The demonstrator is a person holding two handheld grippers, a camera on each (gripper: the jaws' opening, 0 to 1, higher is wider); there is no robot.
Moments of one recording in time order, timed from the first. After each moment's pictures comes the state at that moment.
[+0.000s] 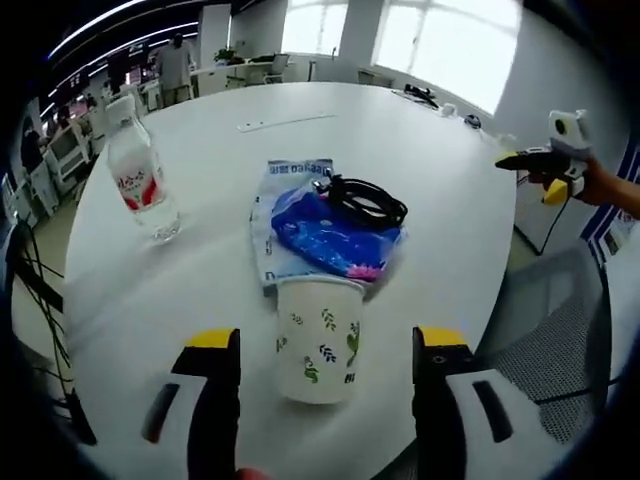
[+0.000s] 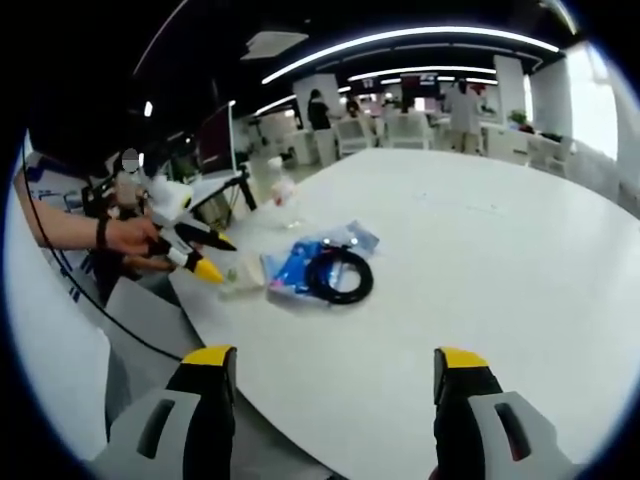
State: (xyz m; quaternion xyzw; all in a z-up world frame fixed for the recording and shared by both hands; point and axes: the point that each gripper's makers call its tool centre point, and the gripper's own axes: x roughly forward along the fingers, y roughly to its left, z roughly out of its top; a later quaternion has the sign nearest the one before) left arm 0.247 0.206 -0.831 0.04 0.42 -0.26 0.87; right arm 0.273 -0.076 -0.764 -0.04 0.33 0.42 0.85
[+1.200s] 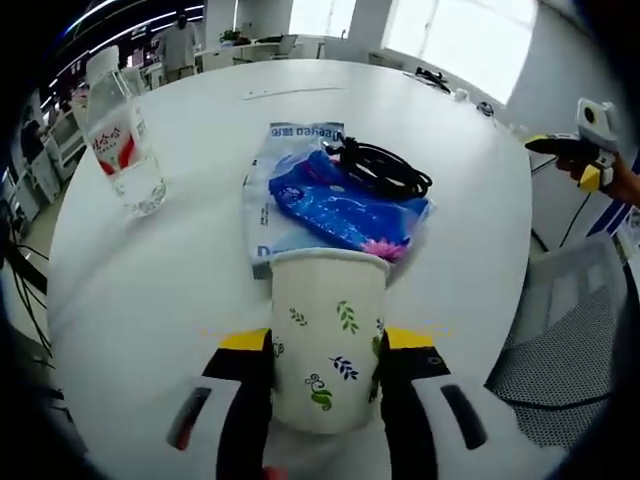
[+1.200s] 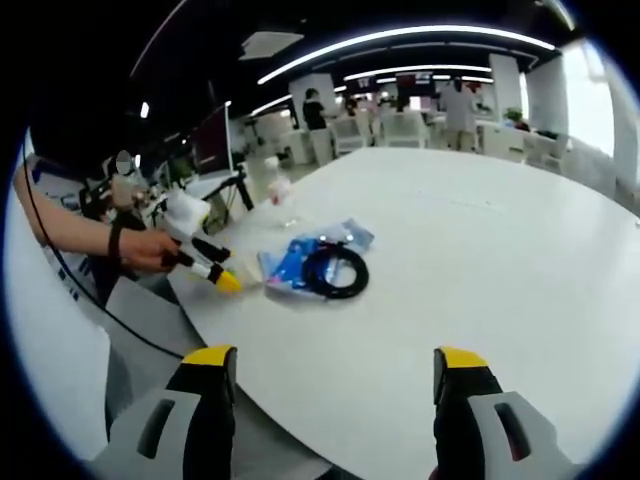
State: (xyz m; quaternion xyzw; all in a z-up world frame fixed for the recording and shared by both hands) left arm 0.253 0.205 -0.872 0.04 0.46 -0.24 0.86; right arm 0.270 -0.085 -0.766 -0.03 0.33 0.41 0.85
